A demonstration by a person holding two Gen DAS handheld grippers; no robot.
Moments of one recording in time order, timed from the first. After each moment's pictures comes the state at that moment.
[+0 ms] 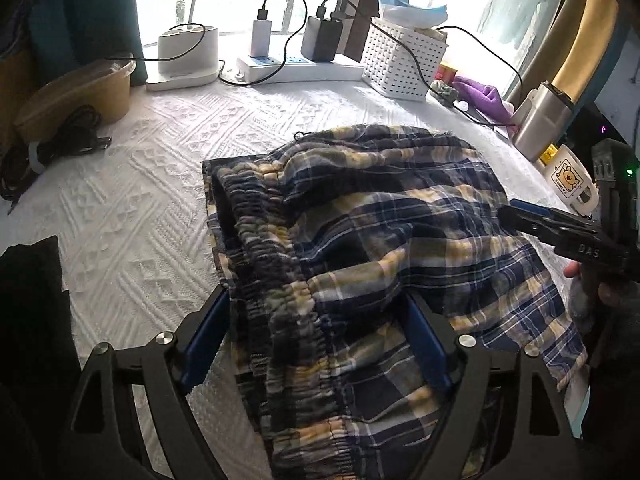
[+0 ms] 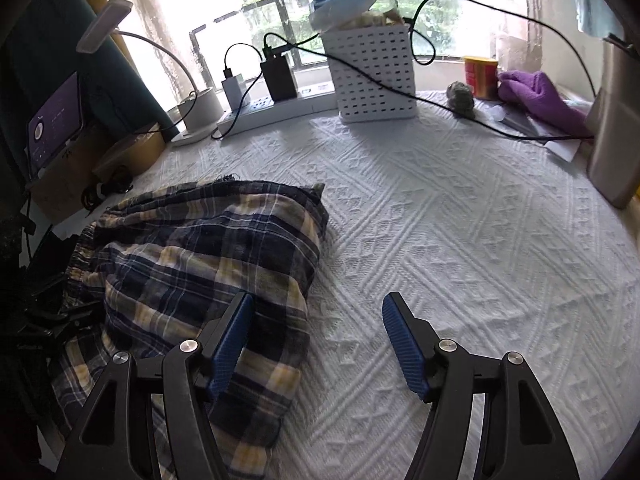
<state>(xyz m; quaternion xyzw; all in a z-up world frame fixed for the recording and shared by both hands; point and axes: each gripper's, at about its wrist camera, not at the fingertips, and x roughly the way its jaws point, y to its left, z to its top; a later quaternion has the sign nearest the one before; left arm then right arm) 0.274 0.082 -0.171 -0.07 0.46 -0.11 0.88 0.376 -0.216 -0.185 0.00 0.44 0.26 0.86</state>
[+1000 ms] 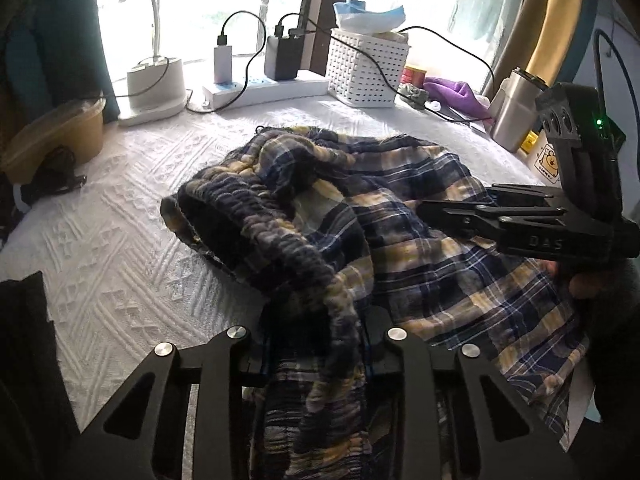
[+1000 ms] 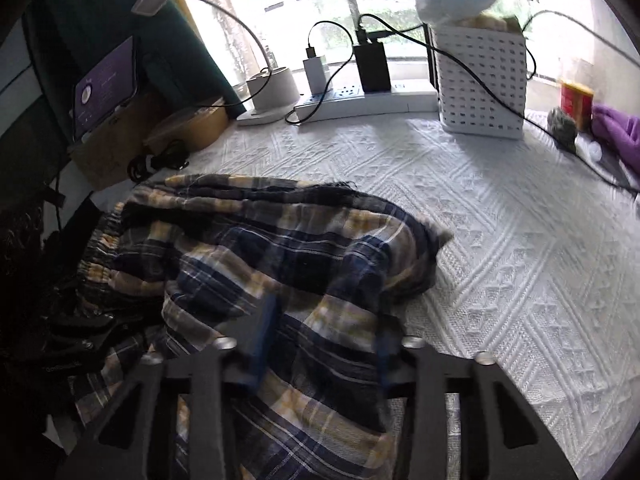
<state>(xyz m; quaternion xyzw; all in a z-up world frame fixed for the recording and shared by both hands) 0.269 0.057 -0.167 -0.03 0.42 -0.13 0.90 0.376 -0.152 -0.185 -0.04 0.42 0.36 0.83</state>
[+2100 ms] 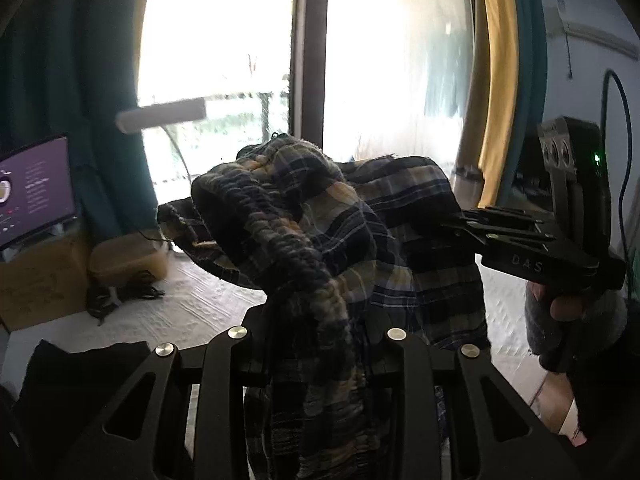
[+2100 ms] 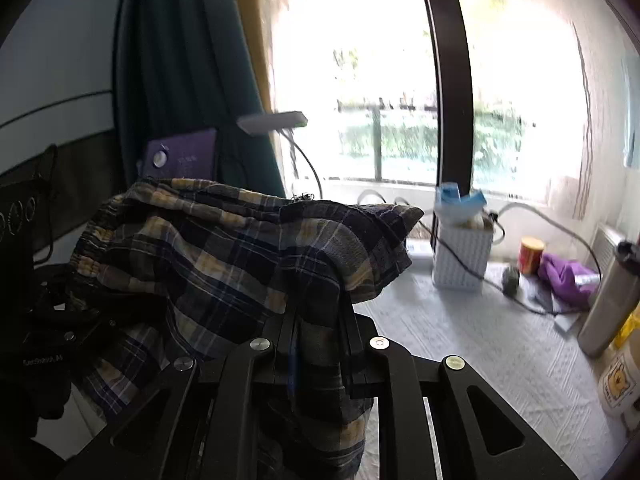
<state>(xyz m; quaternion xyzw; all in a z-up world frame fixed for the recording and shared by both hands) 0.146 0.052 -0.028 0.01 0.23 -0.11 0.97 0.247 -0.186 -0.030 -0.04 0.20 0.38 0.90</state>
